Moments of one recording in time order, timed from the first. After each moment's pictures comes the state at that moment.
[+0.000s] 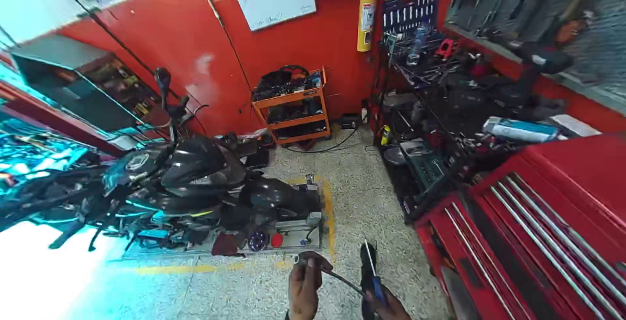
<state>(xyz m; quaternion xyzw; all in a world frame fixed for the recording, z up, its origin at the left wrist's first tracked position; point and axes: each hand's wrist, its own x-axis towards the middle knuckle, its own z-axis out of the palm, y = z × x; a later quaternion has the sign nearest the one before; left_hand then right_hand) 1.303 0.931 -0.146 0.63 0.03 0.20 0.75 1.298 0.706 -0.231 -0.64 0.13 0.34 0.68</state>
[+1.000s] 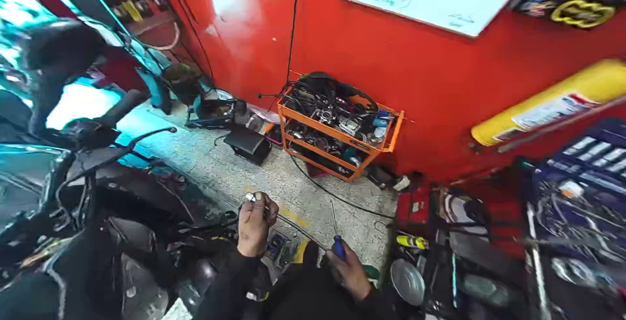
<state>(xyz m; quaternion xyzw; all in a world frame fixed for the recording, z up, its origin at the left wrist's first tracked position) 2.008 1.324 -0.083 0.50 0.28 0.37 0.73 2.105 1.068 -0.160 -0.65 -0.12 0.47 0.58</state>
